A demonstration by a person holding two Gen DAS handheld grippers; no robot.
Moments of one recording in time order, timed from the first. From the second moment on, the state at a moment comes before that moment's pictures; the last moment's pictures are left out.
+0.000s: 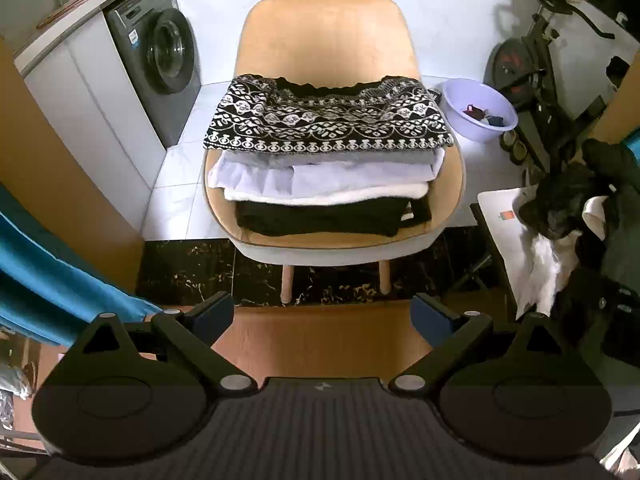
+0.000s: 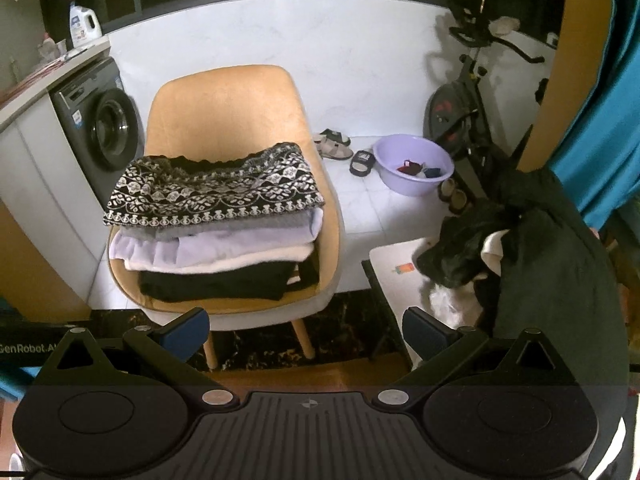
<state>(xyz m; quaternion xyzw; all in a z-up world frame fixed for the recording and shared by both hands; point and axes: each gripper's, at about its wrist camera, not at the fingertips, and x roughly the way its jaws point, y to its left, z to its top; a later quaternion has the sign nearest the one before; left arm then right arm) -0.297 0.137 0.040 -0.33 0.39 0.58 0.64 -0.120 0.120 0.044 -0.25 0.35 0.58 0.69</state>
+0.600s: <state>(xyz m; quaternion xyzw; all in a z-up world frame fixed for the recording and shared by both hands) -0.279 0.124 0.047 -0.33 0.39 0.57 0.65 -0.100 0.102 0.047 -0.24 0.35 0.58 0.70</state>
